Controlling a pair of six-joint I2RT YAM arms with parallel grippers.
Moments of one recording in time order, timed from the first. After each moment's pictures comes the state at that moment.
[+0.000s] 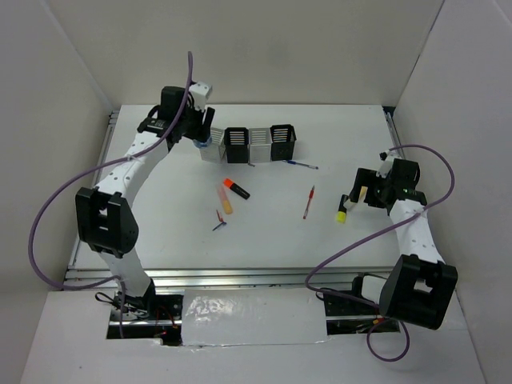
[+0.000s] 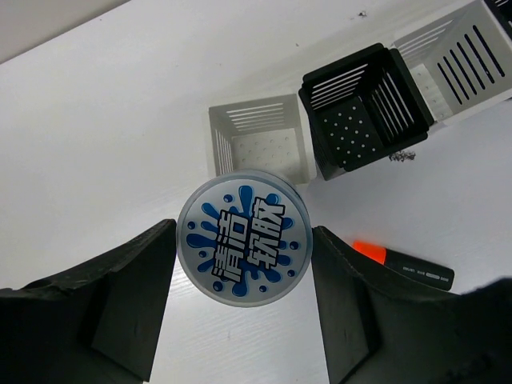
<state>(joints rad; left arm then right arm) -0.24 1.76 1.65 -0.46 0.04 0.15 -0.29 1.18 0.80 -0.47 -0.24 -0.01</state>
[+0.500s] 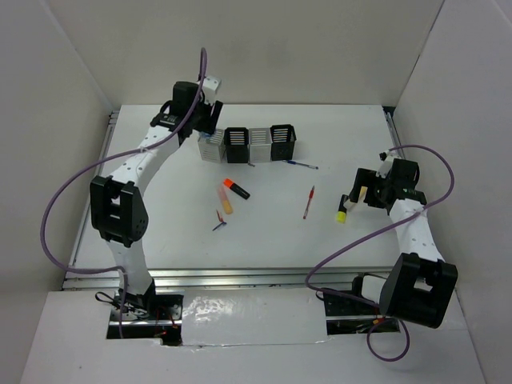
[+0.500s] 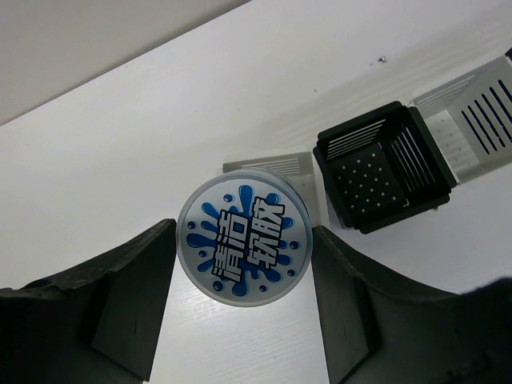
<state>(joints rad) -0.27 1.89 1.76 -0.39 -0.04 0.18 -0.29 1.18 0.80 -0.47 -0.24 -0.01</state>
